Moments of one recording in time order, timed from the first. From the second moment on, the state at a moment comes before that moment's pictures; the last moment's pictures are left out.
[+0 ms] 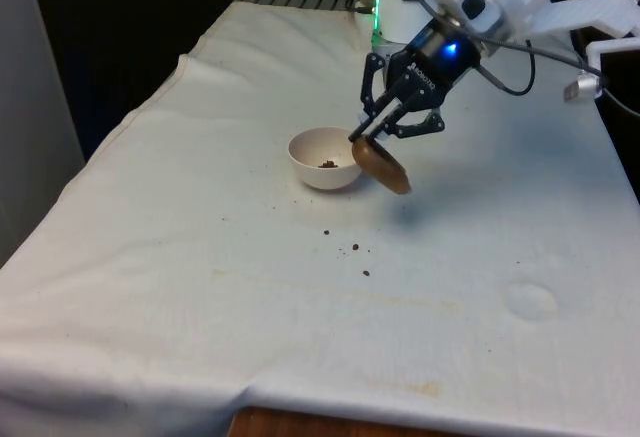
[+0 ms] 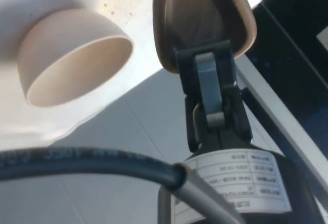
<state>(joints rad) -0.02 0.43 0.19 -2.05 -1.43 2.28 1.27</state>
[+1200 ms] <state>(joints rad) -0.03 0.49 0.12 -1.97 -1.10 2.44 0.97</state>
